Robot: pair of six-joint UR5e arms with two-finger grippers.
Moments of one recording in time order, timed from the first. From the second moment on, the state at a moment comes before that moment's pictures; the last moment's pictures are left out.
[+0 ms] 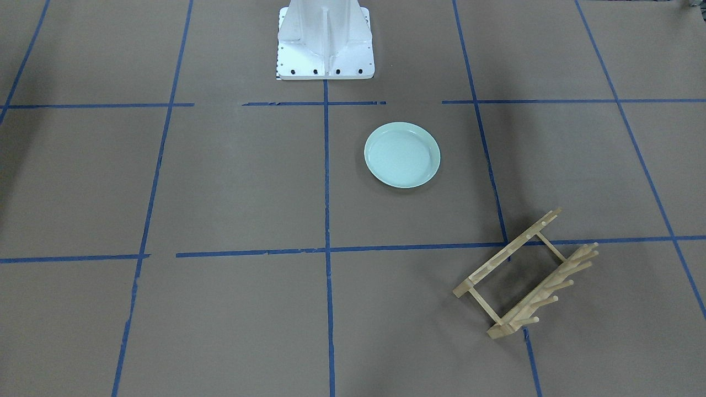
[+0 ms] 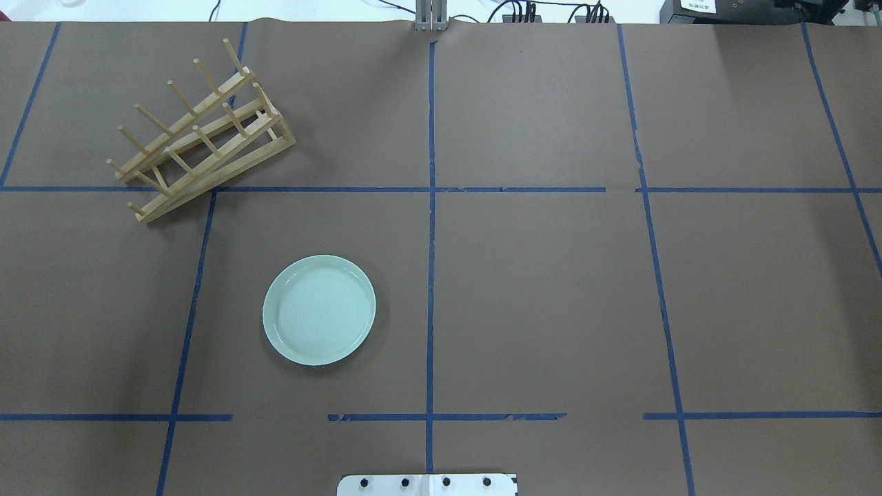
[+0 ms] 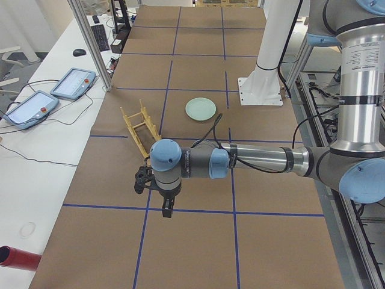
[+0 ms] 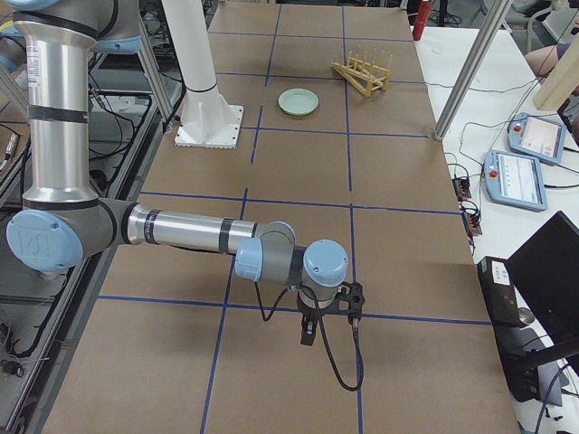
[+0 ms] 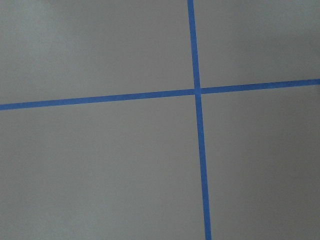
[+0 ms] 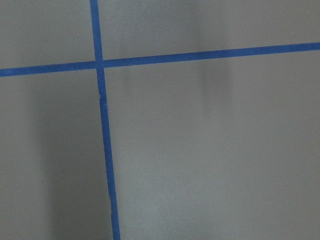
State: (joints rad) left arm -1.63 -1.51 -1.70 -1.51 -2.38 0.09; right arm 1.62 -1.63 1.56 -1.62 2.32 -0.02
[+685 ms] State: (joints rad) left arm -1.63 -1.50 -1.70 -1.52 -2.34 0.09; right arm 1.62 -1.63 1.56 -1.62 2.32 -0.02
